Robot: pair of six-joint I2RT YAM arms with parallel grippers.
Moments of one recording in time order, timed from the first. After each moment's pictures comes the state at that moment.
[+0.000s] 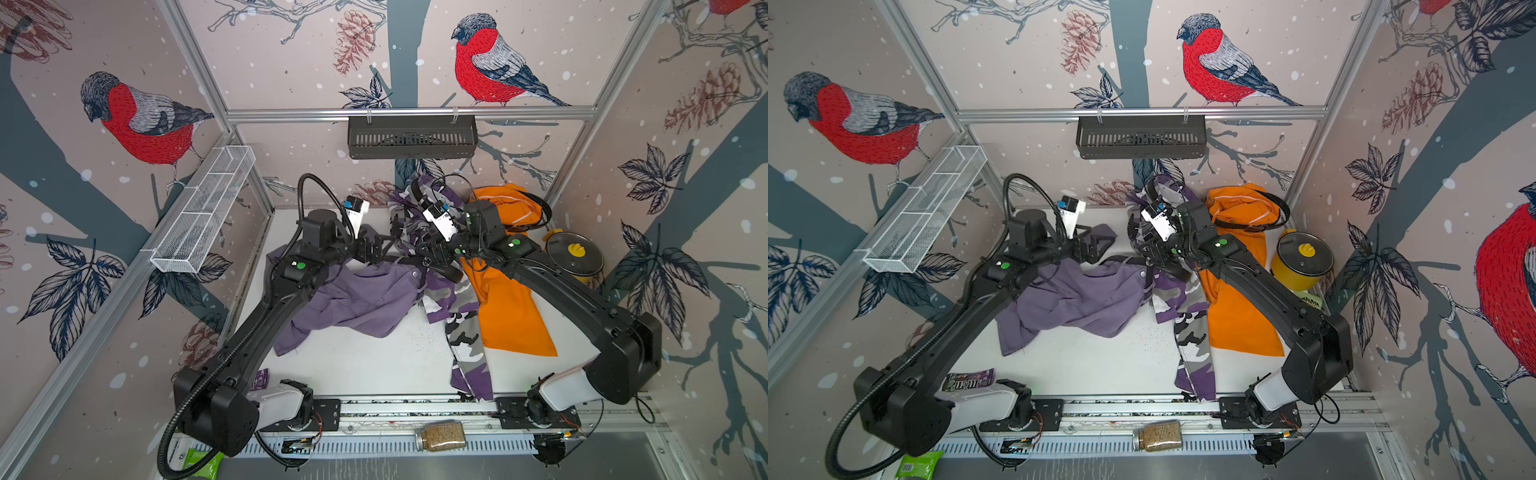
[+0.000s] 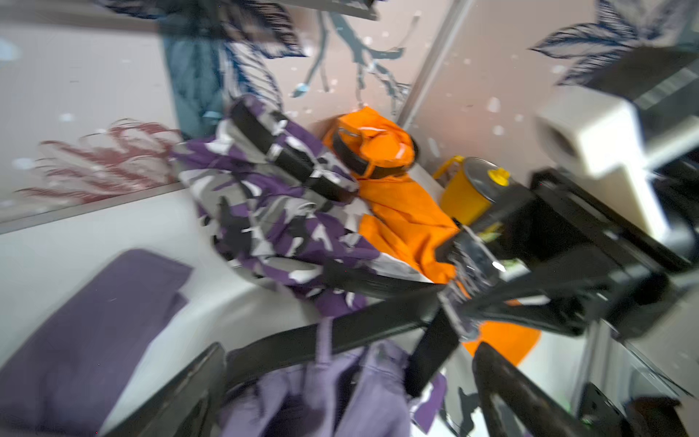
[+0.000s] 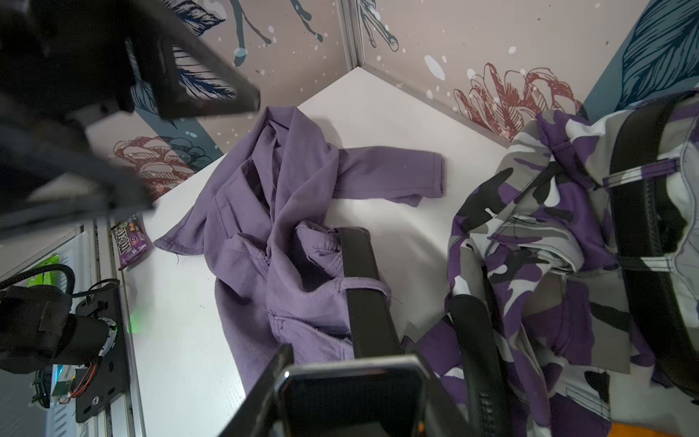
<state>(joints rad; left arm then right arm) -0.40 1.23 1.11 -0.24 0.48 -0.15 0.57 1.50 1.39 -0.45 -0.46 -0.07</state>
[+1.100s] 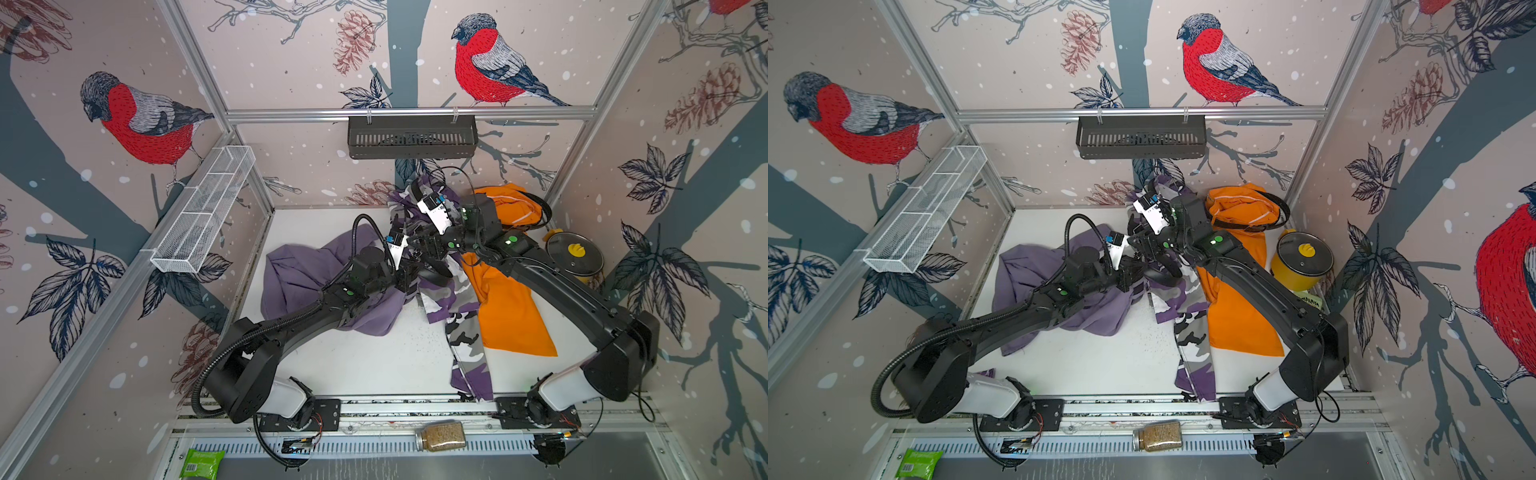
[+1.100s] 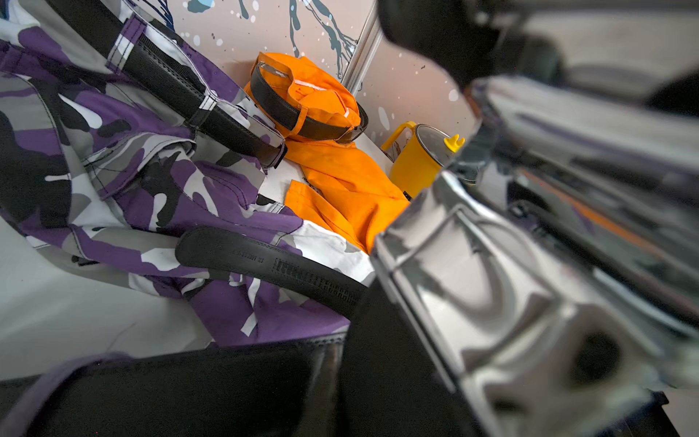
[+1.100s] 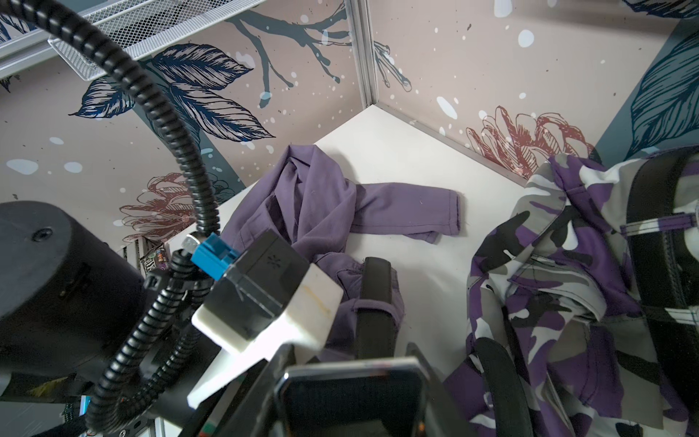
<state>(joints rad) -0.66 1.42 0.84 0.29 0.34 -0.37 0.63 1.52 1.46 -0.41 -0.45 0.01</state>
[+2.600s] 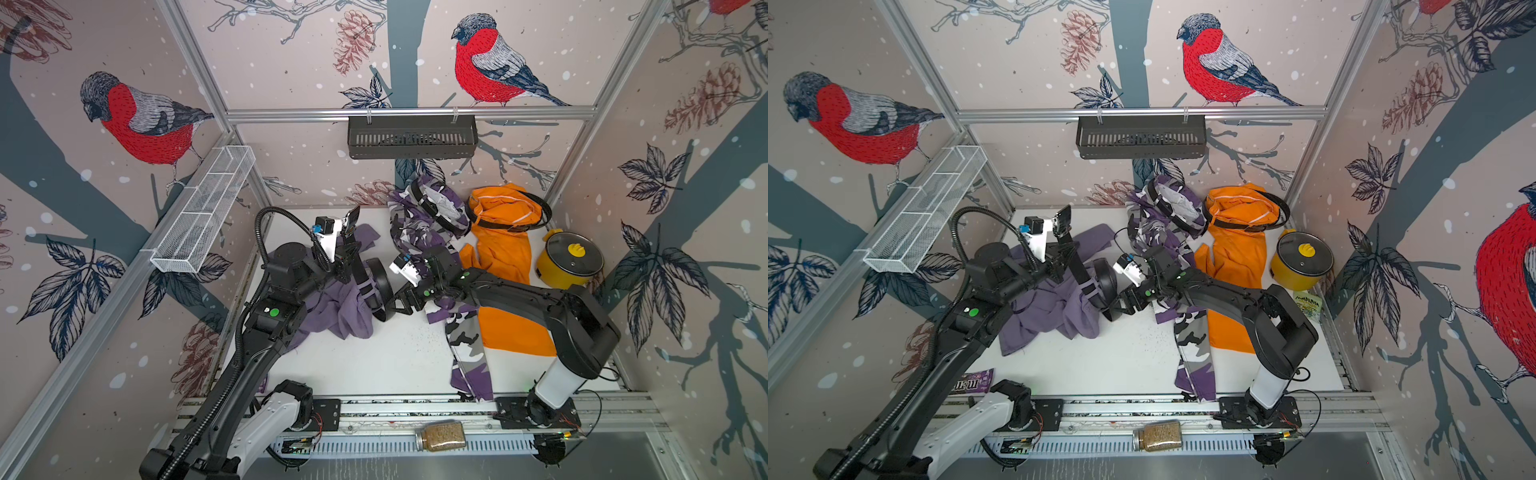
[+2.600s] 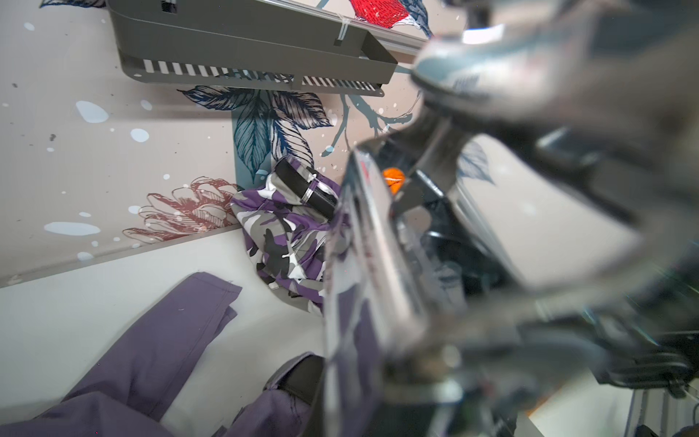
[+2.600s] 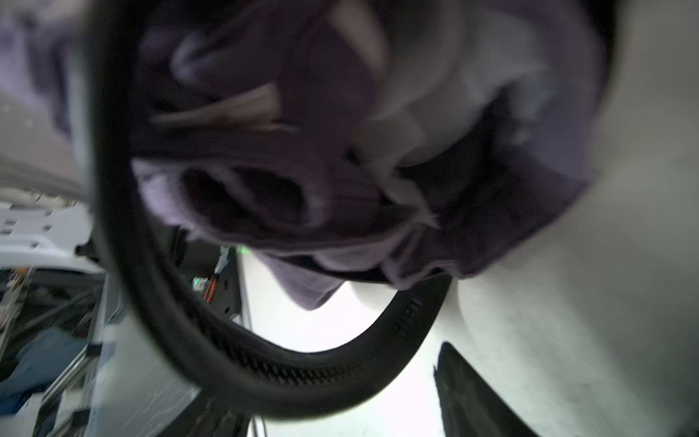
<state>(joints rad) -0.31 0.88 0.90 -0.18 0.36 -0.14 0.73 1.69 1.07 -0.12 -0.67 0.18</state>
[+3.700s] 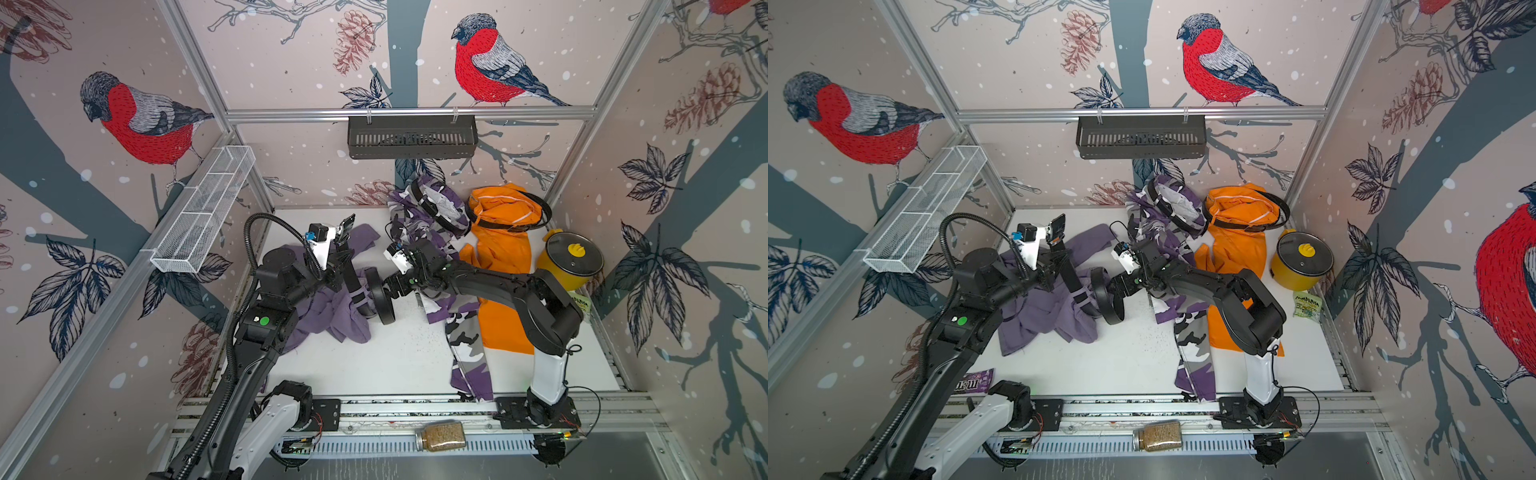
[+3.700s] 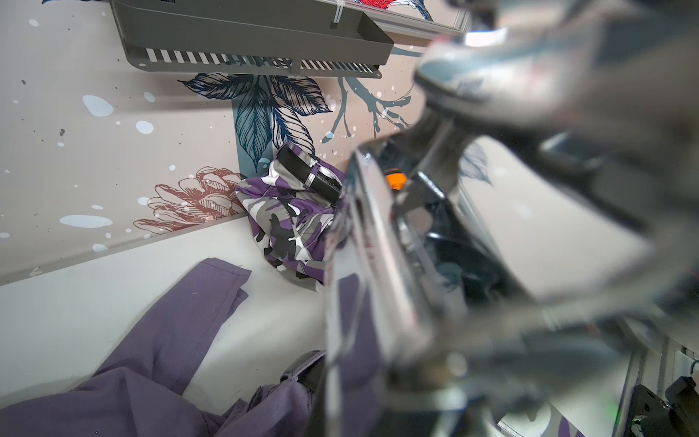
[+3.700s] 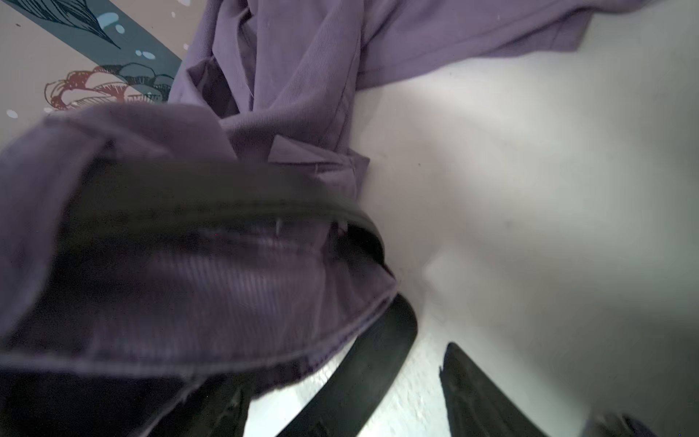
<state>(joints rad) -0.23 0.82 0.89 -0.27 0.47 -0.07 0.76 1.95 1.30 -0.09 -0.46 0.18</state>
